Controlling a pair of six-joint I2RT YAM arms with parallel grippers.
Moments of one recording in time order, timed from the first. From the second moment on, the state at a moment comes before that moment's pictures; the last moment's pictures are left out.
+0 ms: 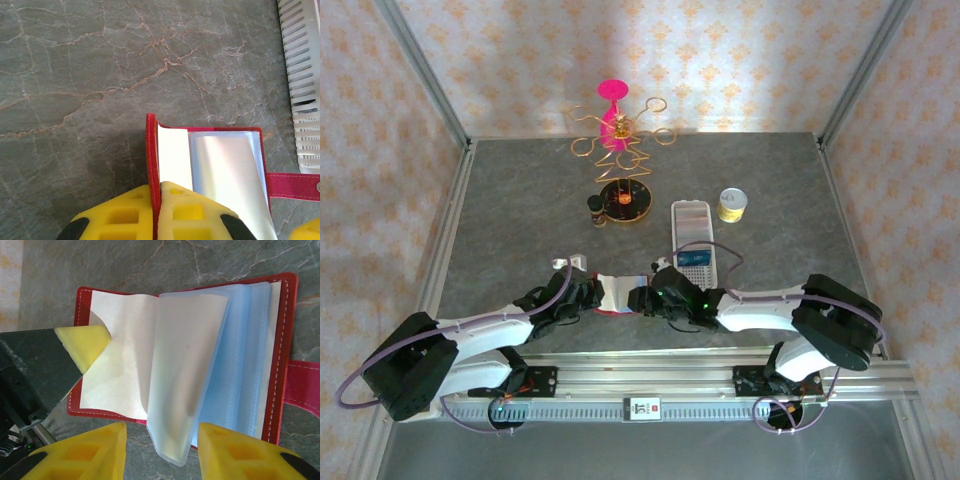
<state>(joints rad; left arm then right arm) -0.66 1.15 0.26 0.16 -0.07 -0.88 1.04 1.47 0.56 0.21 -0.04 1.04</state>
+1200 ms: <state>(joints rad) -0.66 0.79 0.12 0.09 -0.21 -1.02 1.04 1.68 0.64 0.56 -0.18 1.14</state>
